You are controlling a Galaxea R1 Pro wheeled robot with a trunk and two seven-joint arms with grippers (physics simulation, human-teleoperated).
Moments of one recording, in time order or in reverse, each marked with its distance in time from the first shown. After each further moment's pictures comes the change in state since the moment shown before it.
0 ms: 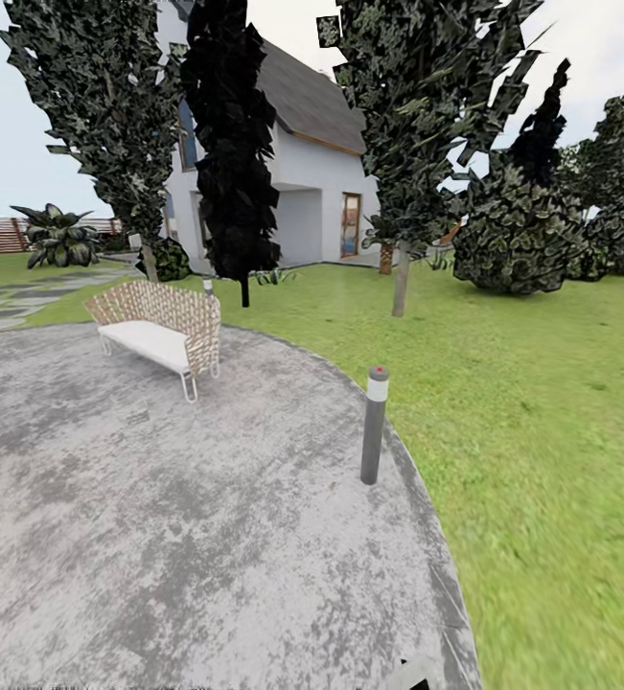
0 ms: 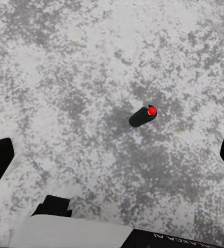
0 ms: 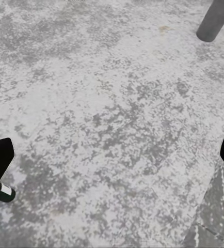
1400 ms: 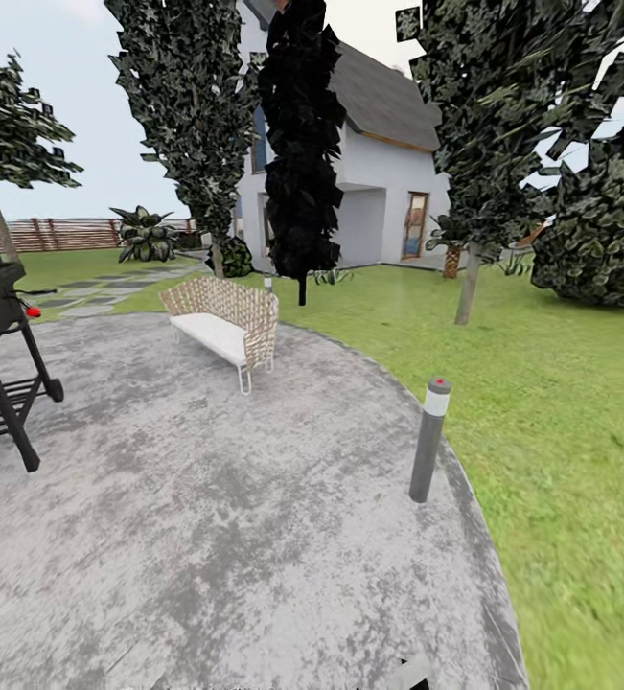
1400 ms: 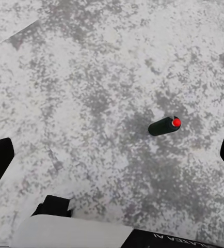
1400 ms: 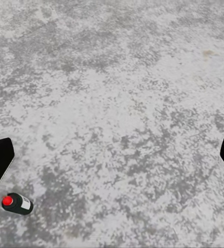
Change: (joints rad) left arm 0.000 0.000 0.001 0.000 0.000 0.000 0.000; right arm 0.000 0.000 0.000 0.000 0.000 0.000 0.000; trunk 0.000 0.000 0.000
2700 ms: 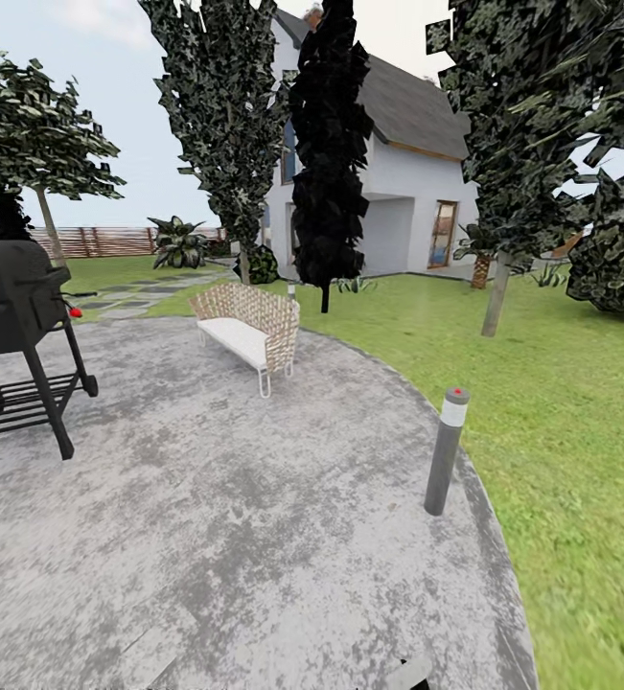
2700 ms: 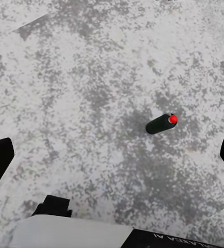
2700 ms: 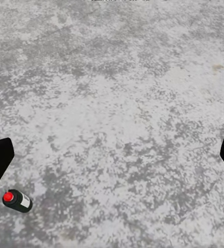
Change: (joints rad) left arm 0.000 0.000 -0.001 0.000 0.000 0.000 0.000; right arm 0.000 0.000 0.000 0.000 0.000 0.000 0.000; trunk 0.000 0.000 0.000
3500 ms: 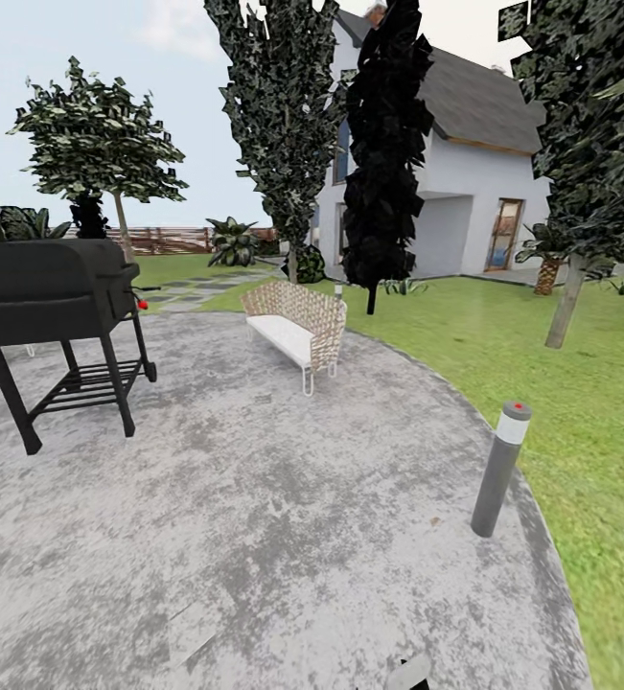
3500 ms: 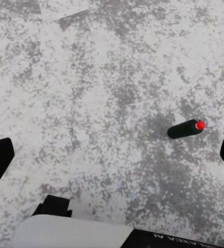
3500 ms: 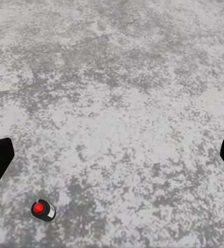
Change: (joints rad) left arm 0.000 0.000 0.000 0.000 0.000 0.000 0.000; right arm 0.000 0.000 0.000 0.000 0.000 0.000 0.000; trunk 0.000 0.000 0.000
